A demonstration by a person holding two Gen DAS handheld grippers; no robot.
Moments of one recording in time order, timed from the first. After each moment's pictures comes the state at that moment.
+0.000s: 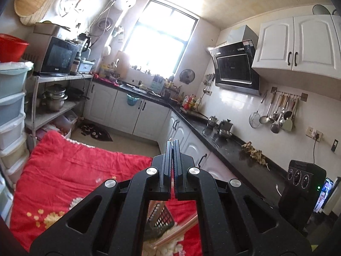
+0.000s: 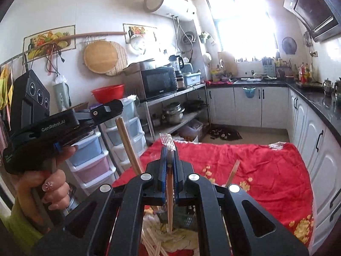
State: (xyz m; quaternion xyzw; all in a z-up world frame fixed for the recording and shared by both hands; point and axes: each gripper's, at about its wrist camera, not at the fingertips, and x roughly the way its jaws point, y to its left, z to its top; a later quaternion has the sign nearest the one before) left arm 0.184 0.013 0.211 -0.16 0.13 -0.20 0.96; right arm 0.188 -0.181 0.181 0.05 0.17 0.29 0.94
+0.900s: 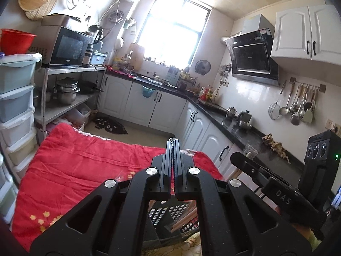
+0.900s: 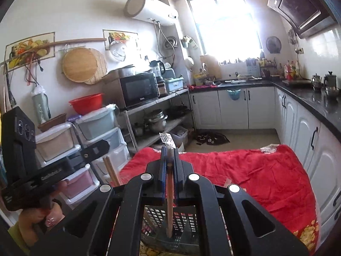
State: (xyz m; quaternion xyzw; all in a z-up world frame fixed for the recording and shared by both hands) left arm 0.234 0.022 0.160 -0.14 0.16 -0.16 0.96; right arm 0.257 -0.173 0.153 0.08 0.17 0.23 0.95
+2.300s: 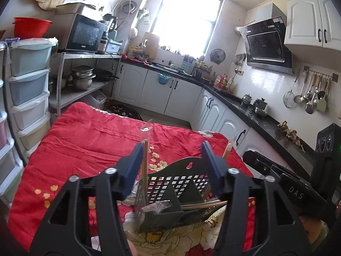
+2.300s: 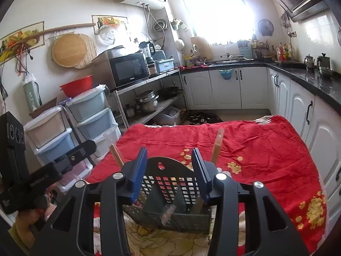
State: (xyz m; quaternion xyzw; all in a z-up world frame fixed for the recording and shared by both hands) left arm 0.213 0.033 0.099 -0.14 0.20 -0.11 0.96; right arm 0.242 -0.177 0.094 0.08 0.22 0.21 0.95
